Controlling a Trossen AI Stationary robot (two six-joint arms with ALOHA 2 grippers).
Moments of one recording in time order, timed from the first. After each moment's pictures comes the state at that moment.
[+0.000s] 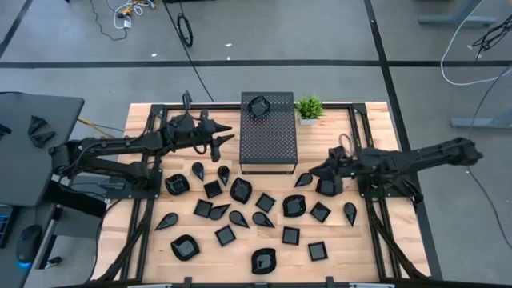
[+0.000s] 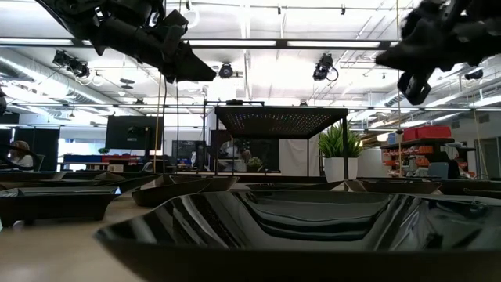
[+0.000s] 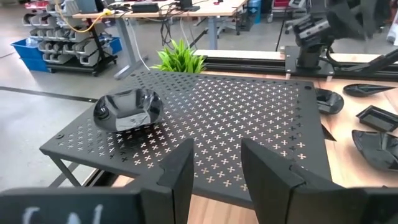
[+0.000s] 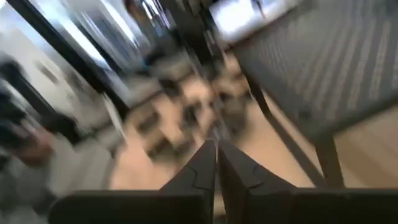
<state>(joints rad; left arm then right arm) 0.35 1.11 0.59 0.29 -0.02 0.10 0.13 0.59 0.28 0.06 0.09 0.57</state>
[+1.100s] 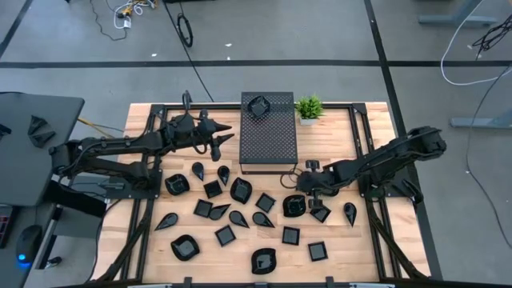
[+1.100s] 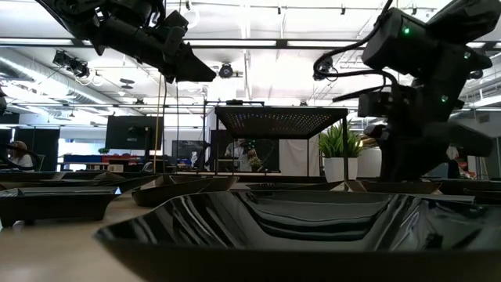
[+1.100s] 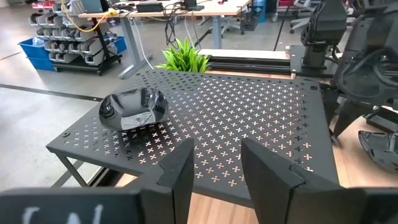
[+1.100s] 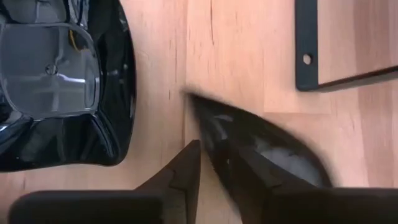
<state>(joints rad) 0.35 1.12 0.59 0.29 -0.03 0.10 0.17 1.47 0.58 -0.28 0.20 0.07</state>
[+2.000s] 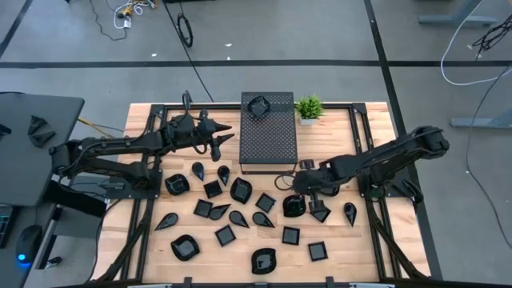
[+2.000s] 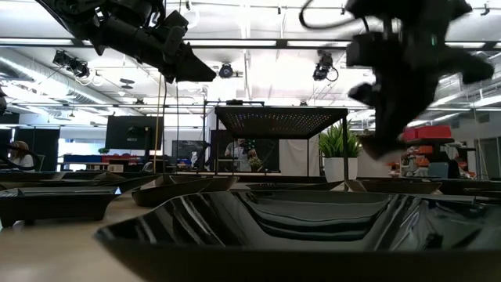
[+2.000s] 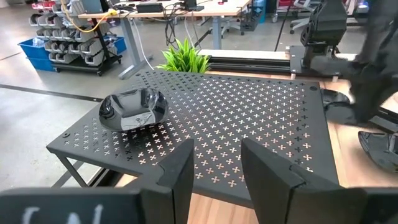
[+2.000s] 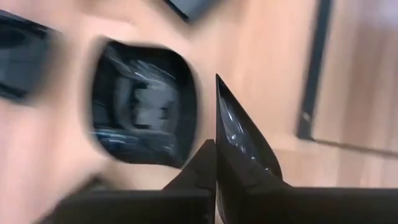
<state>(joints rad) 0.35 1.12 0.59 0.29 -0.03 0.10 0.21 1.42 0.87 -0.64 0.05 -0.01</state>
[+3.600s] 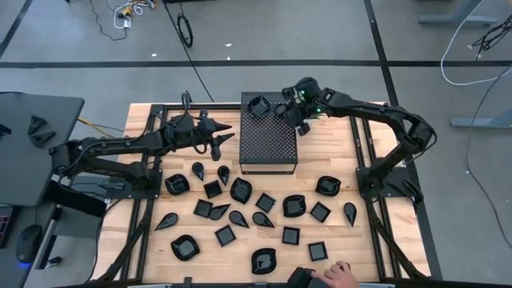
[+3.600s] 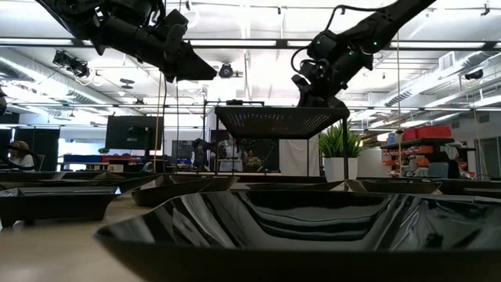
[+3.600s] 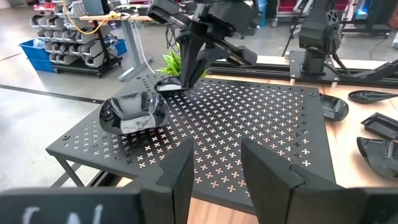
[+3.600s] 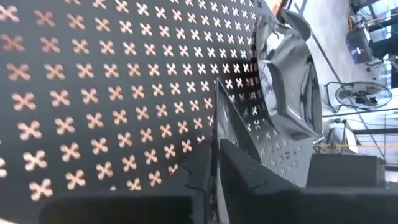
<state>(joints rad) 0.35 1.12 0.59 0.30 -0.03 0.08 -0.64 1.58 1.12 -0.32 -0.26 -1.26</state>
